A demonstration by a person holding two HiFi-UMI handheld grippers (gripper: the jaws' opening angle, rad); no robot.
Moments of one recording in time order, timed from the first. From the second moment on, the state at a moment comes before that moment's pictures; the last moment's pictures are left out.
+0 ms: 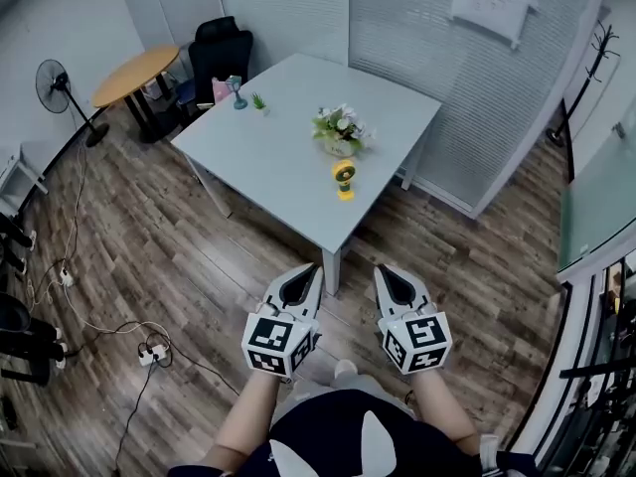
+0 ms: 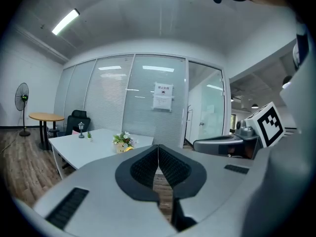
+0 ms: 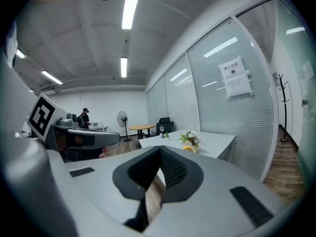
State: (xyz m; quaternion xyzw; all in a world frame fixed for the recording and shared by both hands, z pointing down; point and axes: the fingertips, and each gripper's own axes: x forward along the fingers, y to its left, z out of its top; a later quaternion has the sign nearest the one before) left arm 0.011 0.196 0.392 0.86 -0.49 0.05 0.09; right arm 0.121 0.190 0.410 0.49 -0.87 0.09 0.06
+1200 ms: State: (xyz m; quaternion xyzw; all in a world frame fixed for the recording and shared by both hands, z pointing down) left arm -0.005 0.055 0.419 0.86 -0.49 0.07 0.12; right arm 0.096 0.037 0.454 0.46 -0.87 0.13 0.11
